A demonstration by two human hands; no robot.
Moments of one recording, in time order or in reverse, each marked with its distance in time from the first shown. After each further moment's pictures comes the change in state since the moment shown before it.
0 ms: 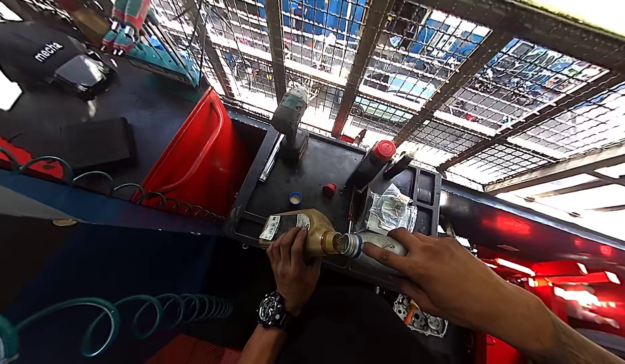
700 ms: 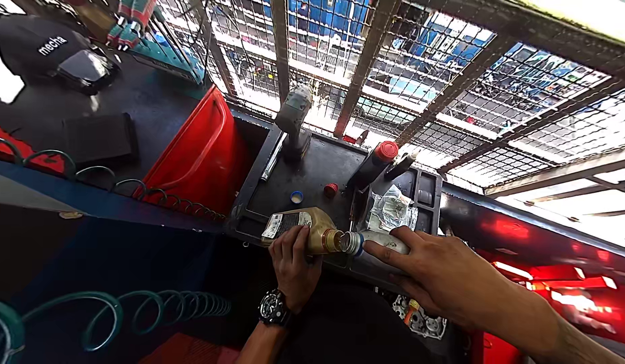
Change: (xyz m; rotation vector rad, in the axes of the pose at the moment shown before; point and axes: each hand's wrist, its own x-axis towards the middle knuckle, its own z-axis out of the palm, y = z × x) left_hand 0.000 0.000 0.001 -0.021 0.024 -0.008; right_hand 0.005 -0.003 -0.007 -0.017 -0.015 0.004
